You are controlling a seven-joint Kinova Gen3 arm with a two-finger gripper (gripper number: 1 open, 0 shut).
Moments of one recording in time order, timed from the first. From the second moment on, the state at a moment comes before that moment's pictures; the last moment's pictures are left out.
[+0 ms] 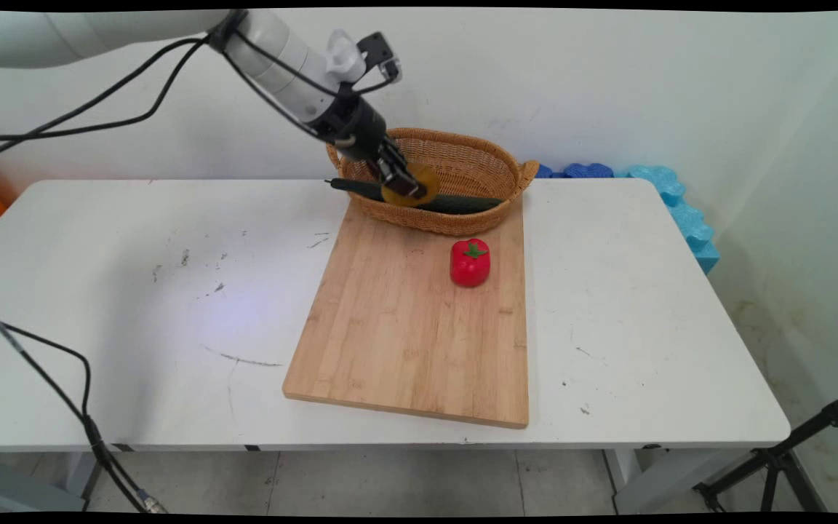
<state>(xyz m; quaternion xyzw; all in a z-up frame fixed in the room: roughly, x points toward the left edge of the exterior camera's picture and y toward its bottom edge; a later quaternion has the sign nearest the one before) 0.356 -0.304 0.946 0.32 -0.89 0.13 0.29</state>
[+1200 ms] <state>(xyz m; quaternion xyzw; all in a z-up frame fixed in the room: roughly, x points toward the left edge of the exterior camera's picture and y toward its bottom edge) 0.335 -0.258 0.856 0.38 -0.88 0.10 0.25</state>
